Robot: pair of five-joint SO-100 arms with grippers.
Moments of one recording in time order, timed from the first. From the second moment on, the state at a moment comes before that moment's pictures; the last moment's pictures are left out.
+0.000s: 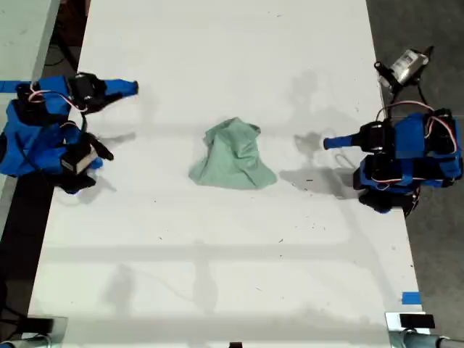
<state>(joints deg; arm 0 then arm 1) -34.0 191.2 152.5 54.5 18.7 8.4 191.0 131.0 86.0 -24.8</state>
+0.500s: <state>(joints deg) -29.0 205.9 186.5 56.9 17.8 -4.2 201.4 168.0 84.2 -18.5</state>
